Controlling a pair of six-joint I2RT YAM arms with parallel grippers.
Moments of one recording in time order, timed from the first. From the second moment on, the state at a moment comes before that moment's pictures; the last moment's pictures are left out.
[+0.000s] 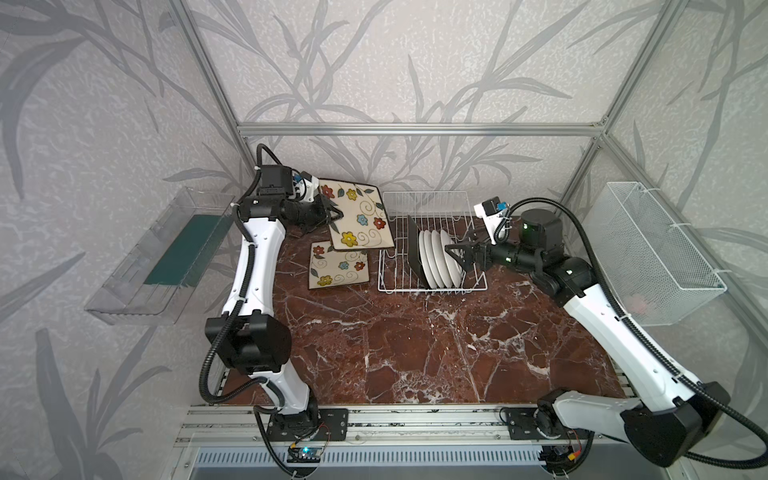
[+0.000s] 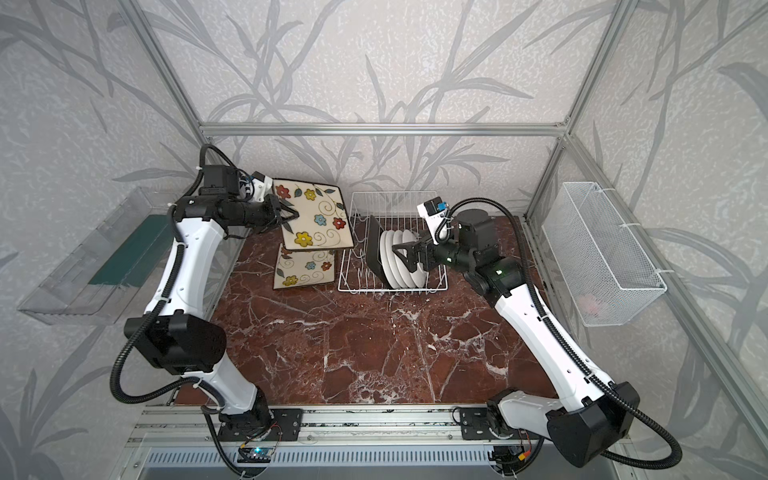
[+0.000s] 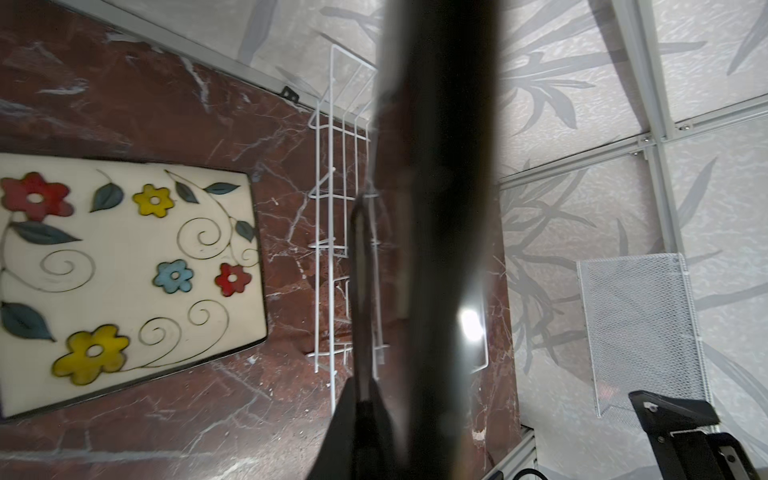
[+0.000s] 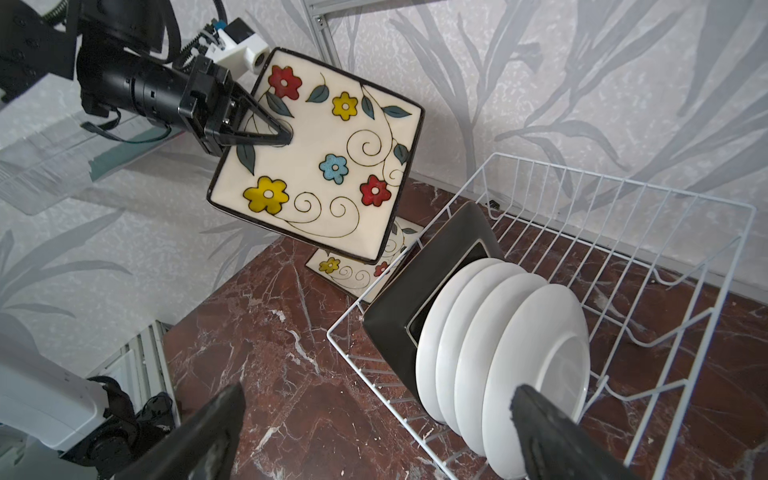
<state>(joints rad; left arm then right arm) 0.09 1.71 1.94 -1.06 0.62 -0.35 0.46 1.24 1.31 -0.44 -0.44 0.11</state>
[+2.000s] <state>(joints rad) 0.29 1.97 1.75 -1.05 0.65 0.01 0.62 1.35 1.32 -0.44 -0.41 0.00</state>
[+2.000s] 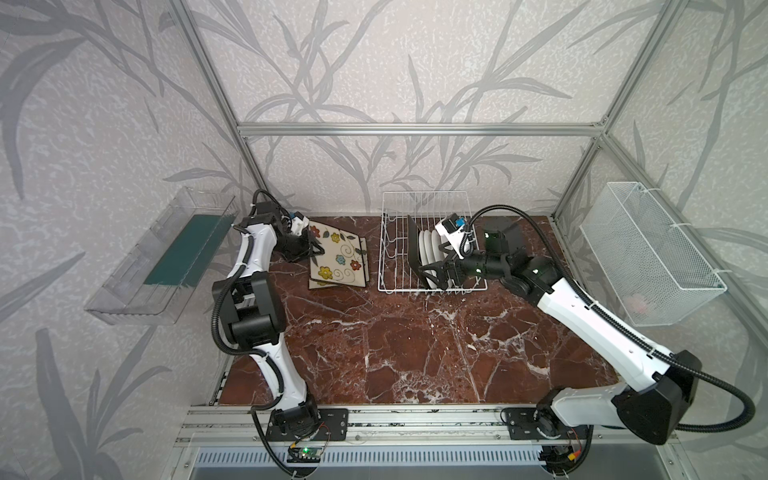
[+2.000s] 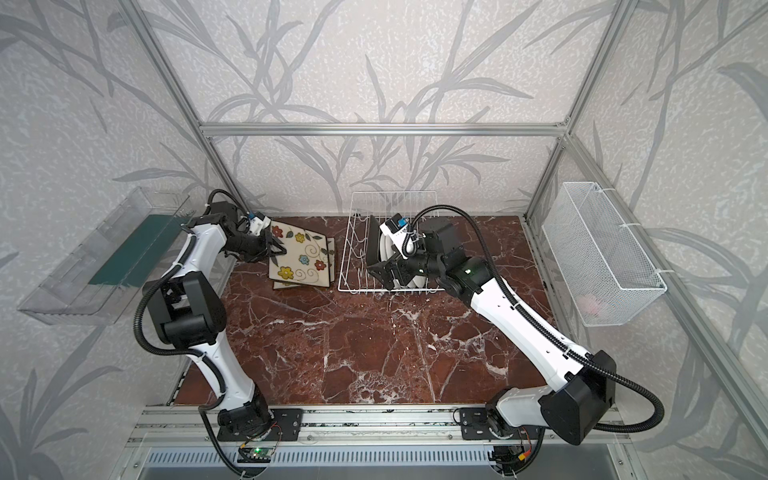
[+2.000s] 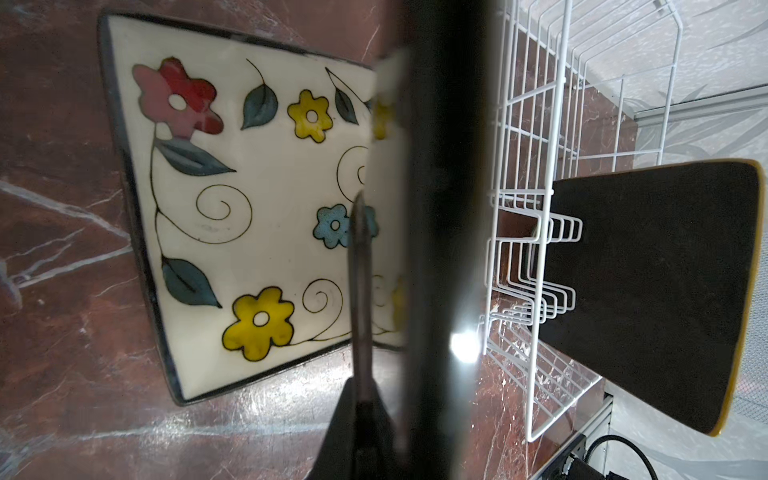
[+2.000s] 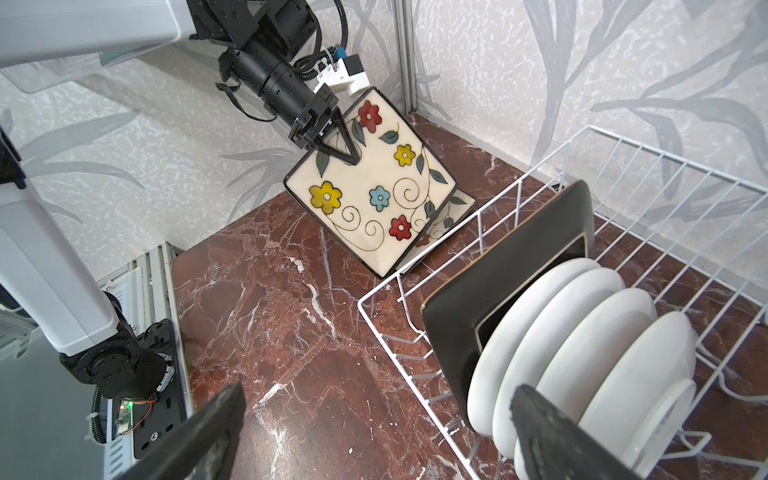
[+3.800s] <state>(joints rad) 0.35 2.32 2.05 -1.21 0.86 0.08 0.62 1.37 1.34 -0.49 -0.40 -0.04</state>
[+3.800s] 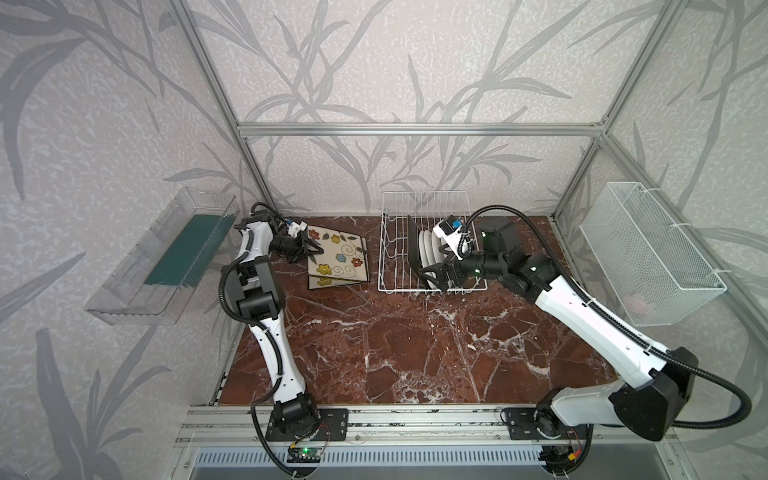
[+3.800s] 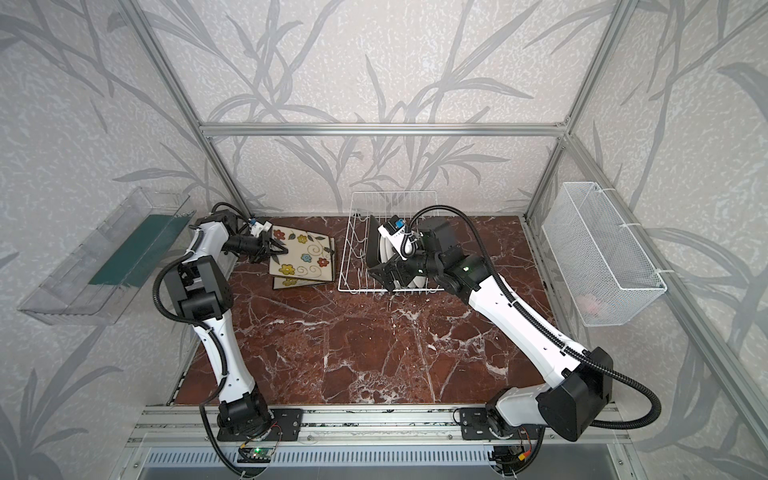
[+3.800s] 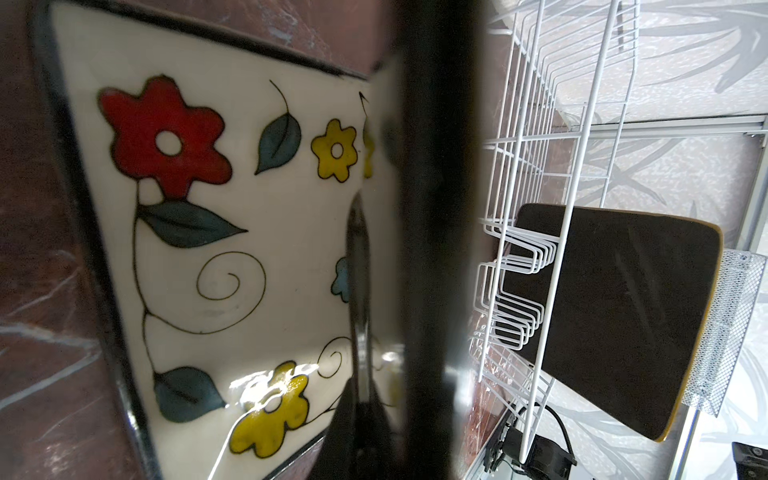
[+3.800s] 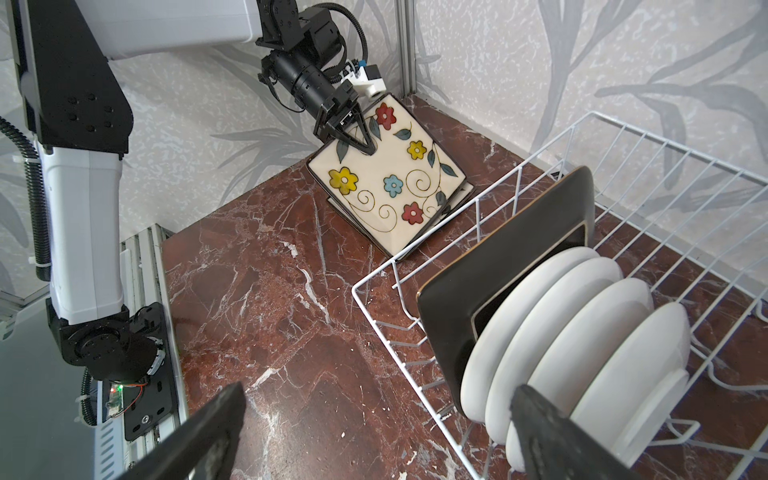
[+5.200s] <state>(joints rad) 0.36 2.39 2.11 -1.19 0.63 0.01 0.62 1.39 1.35 -0.51 -0.39 -0.04</state>
